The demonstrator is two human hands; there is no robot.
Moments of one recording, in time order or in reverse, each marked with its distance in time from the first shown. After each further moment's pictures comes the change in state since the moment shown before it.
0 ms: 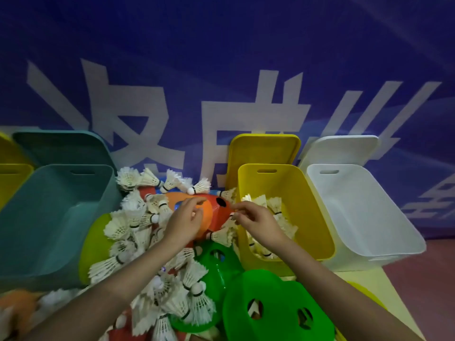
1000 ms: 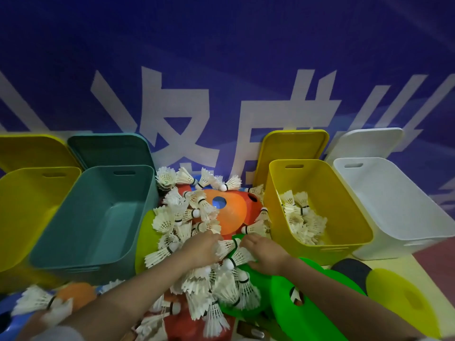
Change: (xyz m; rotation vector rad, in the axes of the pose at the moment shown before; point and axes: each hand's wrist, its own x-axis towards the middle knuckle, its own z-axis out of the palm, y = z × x) left_hand -0.057 -0.081 -0.049 0.565 -0.605 0.055; right_hand -0.021 0.054 0.119 -0.889 -0.455 -0.283
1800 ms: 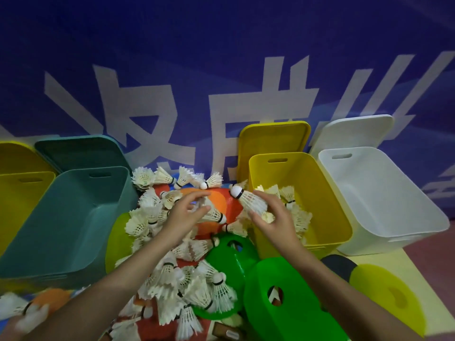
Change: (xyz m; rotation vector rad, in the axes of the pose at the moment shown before) left_hand 0.015 0.064 -0.066 -0.804 0.514 0.013; right_hand -0.049 0.036 -0.078 0.791 0.860 0.187
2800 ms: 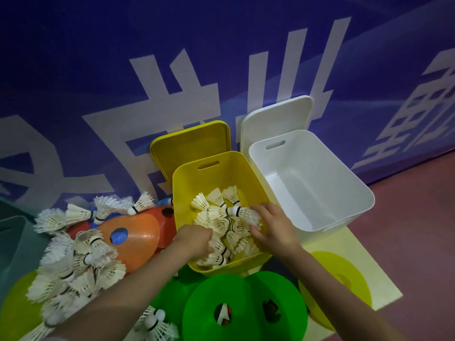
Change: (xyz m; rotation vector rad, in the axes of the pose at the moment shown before) left_hand 0.089 0.011 0.212 1.357 -0.738 0.176; right_hand -0.011 0.130 -0.144 -0.549 -0.075 0.146
